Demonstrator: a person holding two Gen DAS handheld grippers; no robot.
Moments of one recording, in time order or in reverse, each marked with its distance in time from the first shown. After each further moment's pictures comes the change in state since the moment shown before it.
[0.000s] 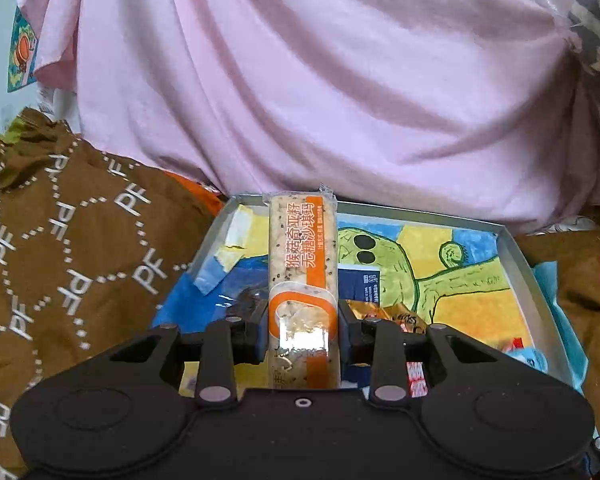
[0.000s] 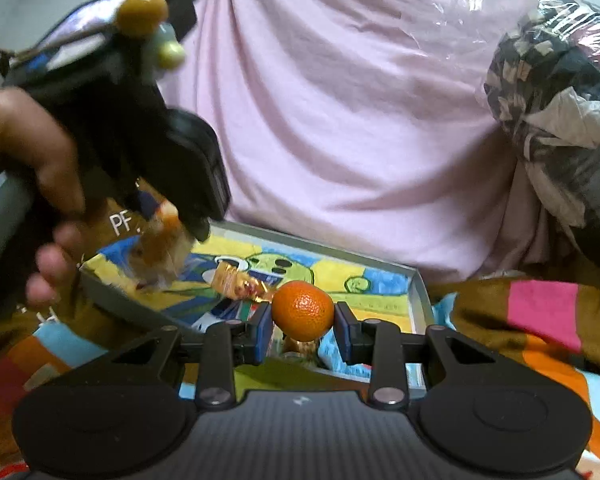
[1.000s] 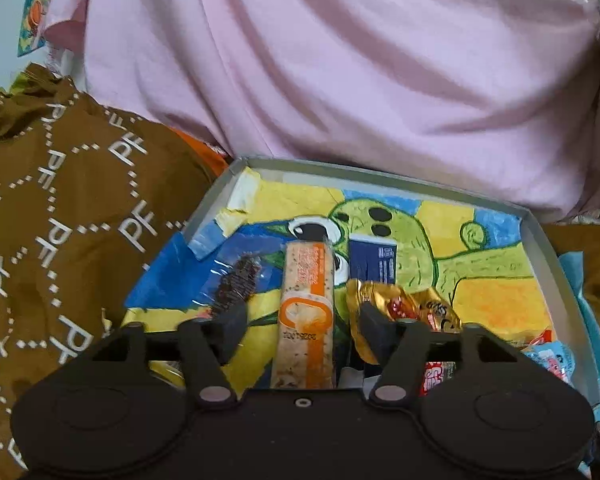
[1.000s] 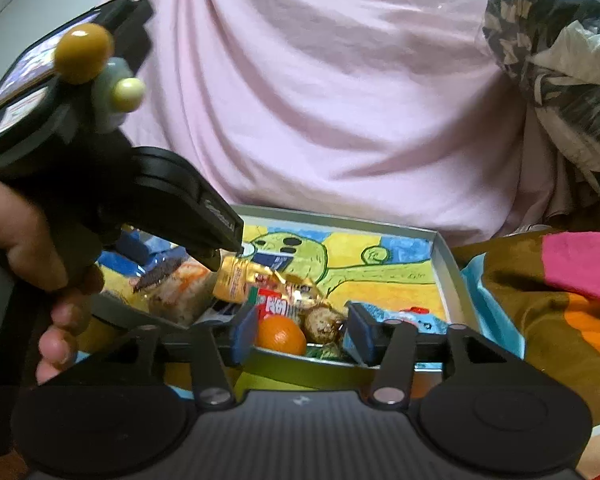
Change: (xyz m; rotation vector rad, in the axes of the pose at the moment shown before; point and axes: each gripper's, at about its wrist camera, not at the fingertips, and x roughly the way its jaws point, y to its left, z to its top) left arm 0.020 0.006 -0.020 -0.062 0.026 0.030; right arm 0.027 -0.005 -0.004 0.123 0.070 0.039
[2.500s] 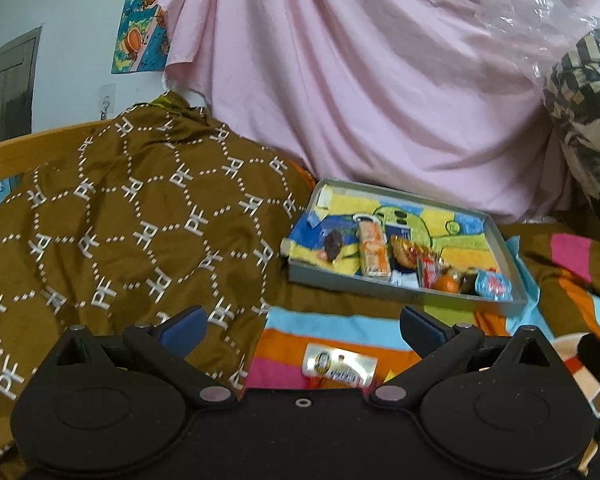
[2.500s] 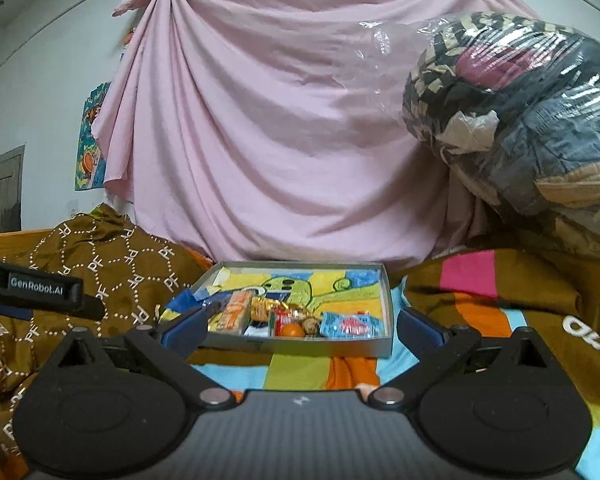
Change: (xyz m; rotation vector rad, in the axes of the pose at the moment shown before) left arm -0.232 0.100 -0.085 -0.029 -0.088 0.002; right arm -0.208 0.000 0.018 0.127 -0.089 -0.031
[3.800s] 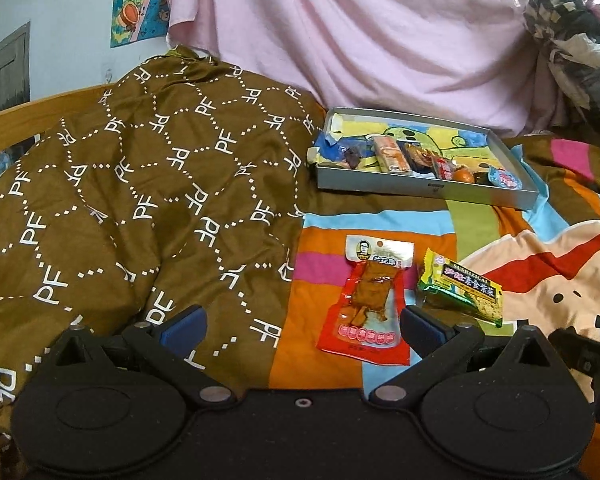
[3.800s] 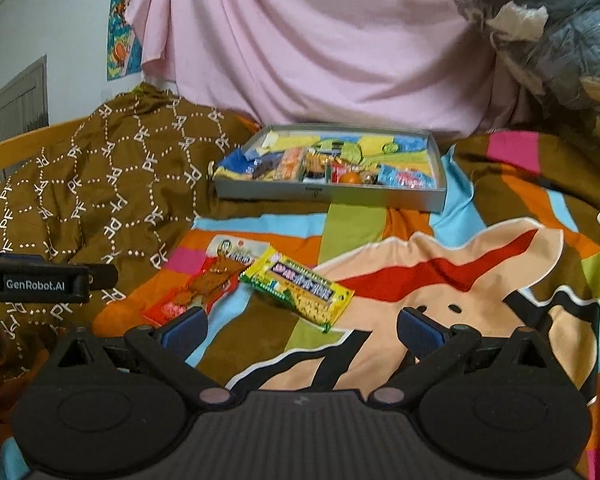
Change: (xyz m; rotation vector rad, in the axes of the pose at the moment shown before) left arm -0.026 0.036 -0.075 0.110 0.115 0.021; right arm -0.015 0.041 -0.047 -0.032 0.391 0.097
